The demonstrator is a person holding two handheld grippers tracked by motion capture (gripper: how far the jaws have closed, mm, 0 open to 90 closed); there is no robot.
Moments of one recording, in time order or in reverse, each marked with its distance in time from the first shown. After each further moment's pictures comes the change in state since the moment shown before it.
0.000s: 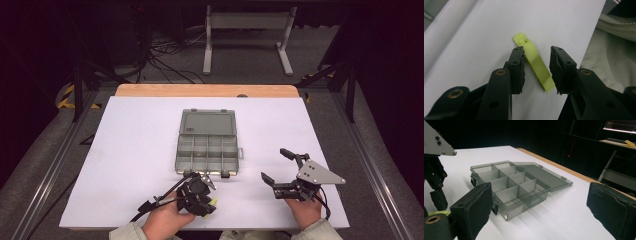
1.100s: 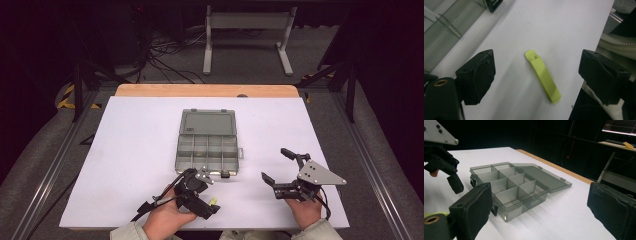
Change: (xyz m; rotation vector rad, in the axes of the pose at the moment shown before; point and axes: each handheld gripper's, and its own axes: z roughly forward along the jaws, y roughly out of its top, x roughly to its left) left arm 0.003 -0.001 -0.009 -0.137 0.033 -0.031; right arm 0.000 0.000 -0.001 -0.012 -0.005 -0.004
